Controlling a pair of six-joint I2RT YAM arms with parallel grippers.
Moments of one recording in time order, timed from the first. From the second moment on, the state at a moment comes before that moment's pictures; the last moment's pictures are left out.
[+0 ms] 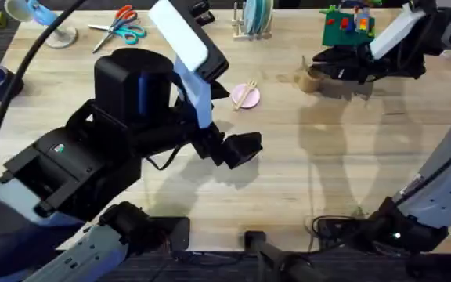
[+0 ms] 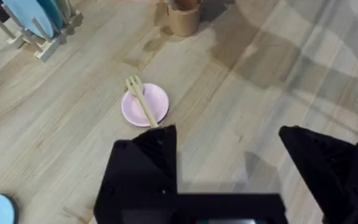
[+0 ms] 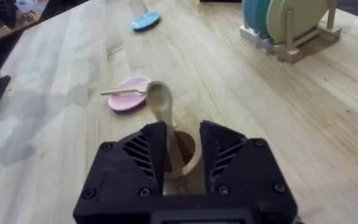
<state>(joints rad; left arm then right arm) -0.55 0.80 0.60 -0.39 0.35 0.24 -0.32 2.32 1.59 -1.16 -1.38 -1.60</state>
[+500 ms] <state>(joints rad) -0.55 0.80 0.60 -0.39 0.35 0.24 -0.32 2.32 1.60 -1.31 -1.38 -1.60</state>
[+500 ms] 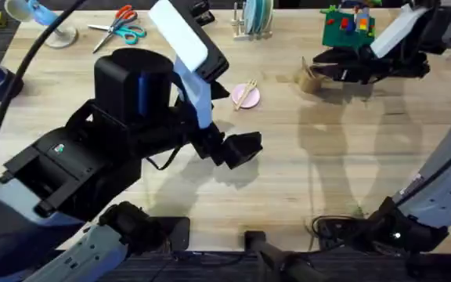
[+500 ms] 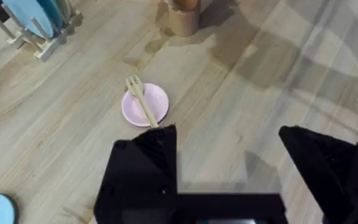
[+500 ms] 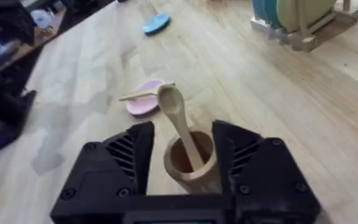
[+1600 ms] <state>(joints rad) -0.55 0.80 0.60 -0.39 0.35 0.24 -0.24 2.12 2.06 -1.71 -0.64 -0.85</state>
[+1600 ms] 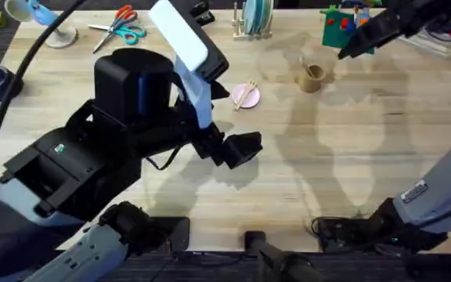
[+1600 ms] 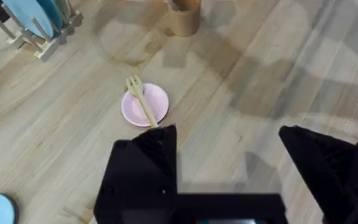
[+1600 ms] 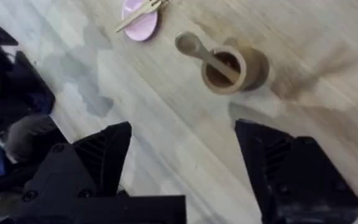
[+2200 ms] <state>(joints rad) -0.55 0.80 0.60 -0.43 0.35 0.24 -0.22 1.51 1.55 -1.52 -0.49 -0.64</state>
